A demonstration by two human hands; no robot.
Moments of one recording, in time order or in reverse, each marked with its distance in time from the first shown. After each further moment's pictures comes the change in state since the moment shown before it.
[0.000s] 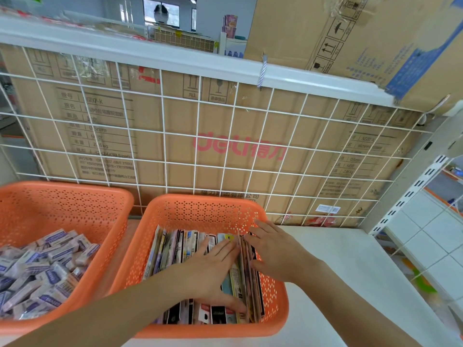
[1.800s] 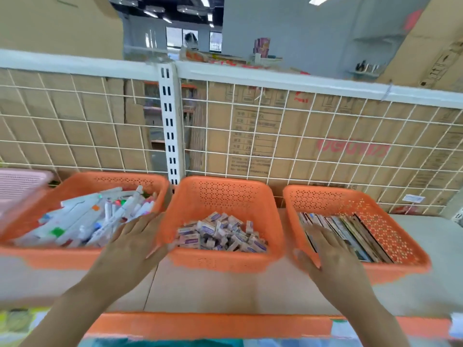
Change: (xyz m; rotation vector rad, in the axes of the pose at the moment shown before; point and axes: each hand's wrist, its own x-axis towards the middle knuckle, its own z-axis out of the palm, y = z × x) left_hand -0.368 -0.234 0.080 -0.107 0.639 -0.493; right_hand 0.001 -0.292 -0.052 0.316 0.426 0.498
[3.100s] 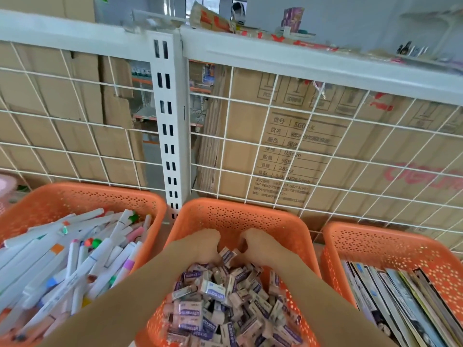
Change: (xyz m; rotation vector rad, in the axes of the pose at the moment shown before) left_hand 0.213 0.024 0.083 -0.202 -0.682 -0.051; right_hand 0.224 -0.079 0.136 0.160 -0.714 -0.130
